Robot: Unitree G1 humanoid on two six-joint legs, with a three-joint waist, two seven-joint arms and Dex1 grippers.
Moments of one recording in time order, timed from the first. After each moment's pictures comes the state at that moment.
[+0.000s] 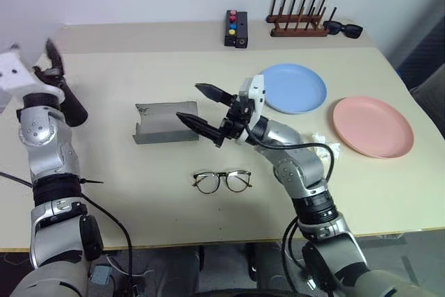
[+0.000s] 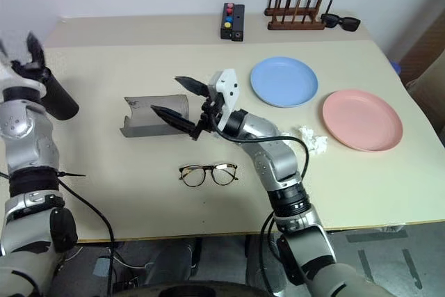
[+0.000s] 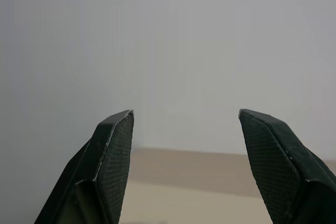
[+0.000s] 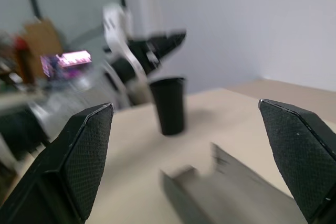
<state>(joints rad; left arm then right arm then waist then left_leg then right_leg) -0.59 0.57 0.38 0.36 -0.37 -0.15 -0.25 -0.57 -0.14 0.14 -0.04 0.43 0.29 0.78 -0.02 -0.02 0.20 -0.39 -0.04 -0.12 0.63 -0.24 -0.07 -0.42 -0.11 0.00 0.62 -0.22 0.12</state>
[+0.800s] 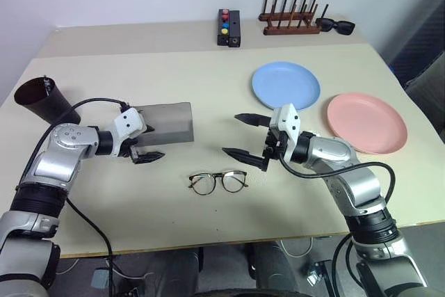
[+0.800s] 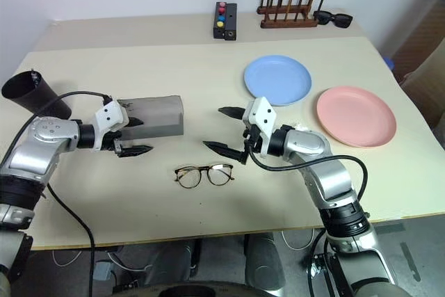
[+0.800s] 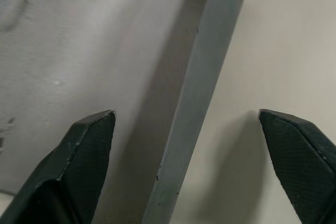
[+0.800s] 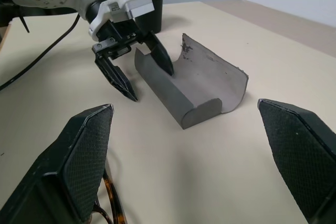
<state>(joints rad) -0.53 0.84 -0.17 0.37 -0.16 0.15 -1.15 -0.37 -0.45 0.14 -0.25 0.39 0.36 0.87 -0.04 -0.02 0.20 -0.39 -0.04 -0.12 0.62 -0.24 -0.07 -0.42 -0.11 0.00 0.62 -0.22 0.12</state>
